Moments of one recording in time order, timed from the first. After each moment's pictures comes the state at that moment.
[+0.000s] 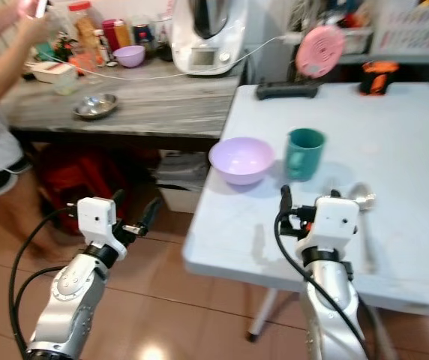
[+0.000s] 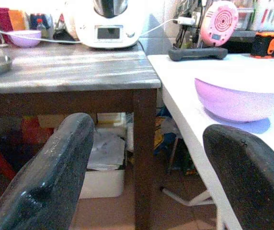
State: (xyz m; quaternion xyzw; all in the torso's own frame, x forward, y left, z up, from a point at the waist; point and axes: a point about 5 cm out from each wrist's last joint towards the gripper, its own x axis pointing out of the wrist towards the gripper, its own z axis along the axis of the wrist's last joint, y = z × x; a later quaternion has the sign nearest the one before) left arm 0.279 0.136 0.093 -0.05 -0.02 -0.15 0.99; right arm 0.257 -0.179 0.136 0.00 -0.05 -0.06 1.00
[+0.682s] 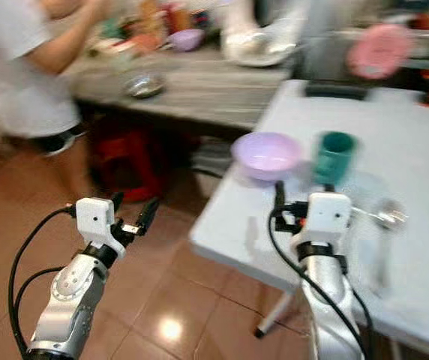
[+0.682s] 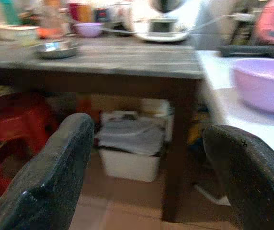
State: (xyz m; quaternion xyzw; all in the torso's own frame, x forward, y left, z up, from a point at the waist) left arm 0.281 0.137 0.093 -0.05 -0.02 -0.14 0.99; right arm 0.261 -0.172 0.141 -0.01 -0.06 -0.04 1.00
